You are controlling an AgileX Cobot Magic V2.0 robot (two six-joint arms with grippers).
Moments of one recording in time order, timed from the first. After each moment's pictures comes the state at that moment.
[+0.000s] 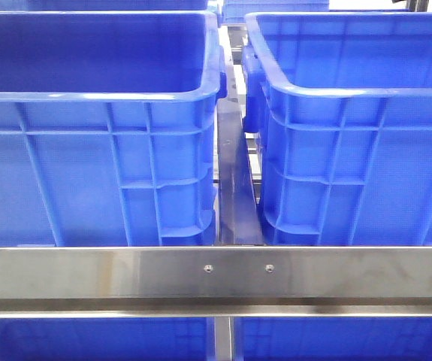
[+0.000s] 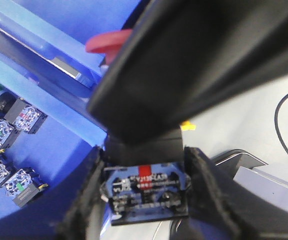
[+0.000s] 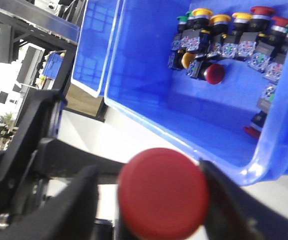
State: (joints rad) left arm -0.90 1.46 -1.50 0.00 1.04 0.07; right arm 0.25 1.27 -0.95 1.38 0.89 -0.61
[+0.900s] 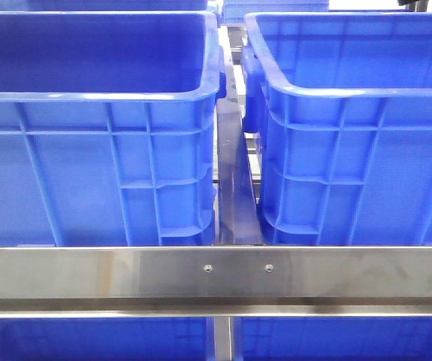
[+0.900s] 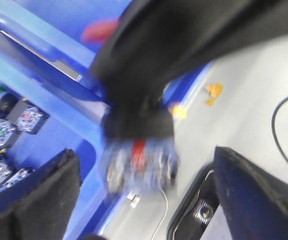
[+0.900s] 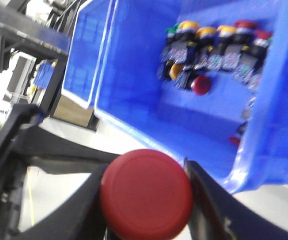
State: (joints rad) left arm -0.87 1.43 -1.50 0.00 1.04 0.06; right arm 0.21 1.28 -0.95 1.38 0.86 -0.62
